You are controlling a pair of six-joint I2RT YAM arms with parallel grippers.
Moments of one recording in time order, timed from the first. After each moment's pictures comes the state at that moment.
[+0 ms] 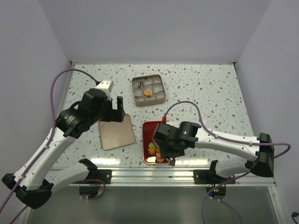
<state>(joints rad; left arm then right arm) -0.61 0.98 1.23 -0.95 -0.19 -0.41 1.21 1.31 1.14 -1.16 0.14 1.08</state>
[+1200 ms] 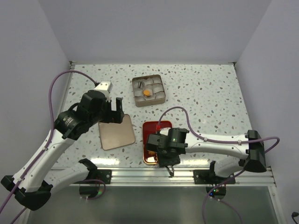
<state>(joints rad) -0.61 0.96 1.21 -0.95 -0.20 -0.41 1.36 1.43 1.22 -1.26 0.13 1.19</state>
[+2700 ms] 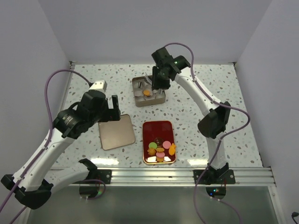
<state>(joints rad) -0.62 0.98 1.25 -1.02 -0.32 -0.52 0.62 2.07 2.27 -1.21 0.09 0.60</state>
